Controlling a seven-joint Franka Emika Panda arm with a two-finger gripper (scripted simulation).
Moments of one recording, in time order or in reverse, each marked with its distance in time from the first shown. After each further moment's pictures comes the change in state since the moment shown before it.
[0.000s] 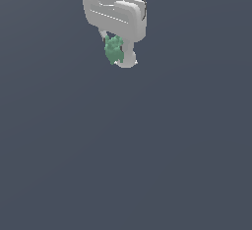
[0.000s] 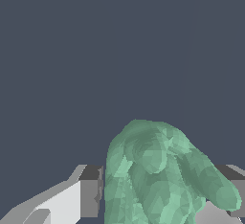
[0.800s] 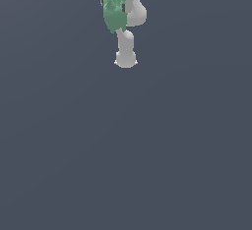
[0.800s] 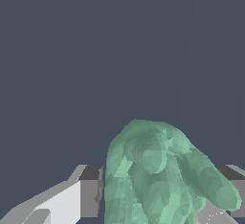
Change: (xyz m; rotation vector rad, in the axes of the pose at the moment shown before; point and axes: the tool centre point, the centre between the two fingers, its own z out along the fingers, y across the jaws) arm -0.007 -0.005 -0.097 0.001 -0.001 -0.002
